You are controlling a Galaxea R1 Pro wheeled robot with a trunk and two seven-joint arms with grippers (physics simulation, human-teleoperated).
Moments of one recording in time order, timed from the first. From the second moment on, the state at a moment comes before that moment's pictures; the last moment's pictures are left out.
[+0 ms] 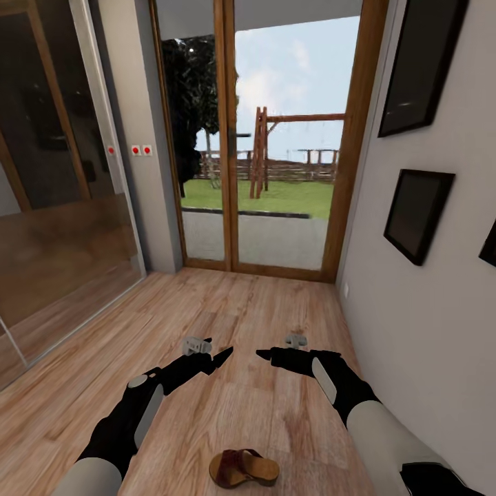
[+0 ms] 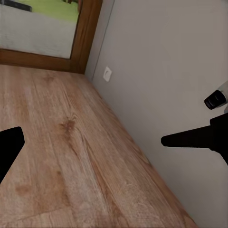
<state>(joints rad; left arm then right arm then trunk) -0.51 -0.03 0.01 -0.91 0.13 0.09 -0.72 -0.77 0.09 0.00 -0.54 -0.19 0.47 0.45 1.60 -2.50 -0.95</state>
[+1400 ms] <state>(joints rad) -0.51 -0.03 0.01 -0.91 0.13 0.09 -0.72 -0.77 0.09 0.00 -0.54 -0.19 0.47 0.45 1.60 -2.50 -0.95</state>
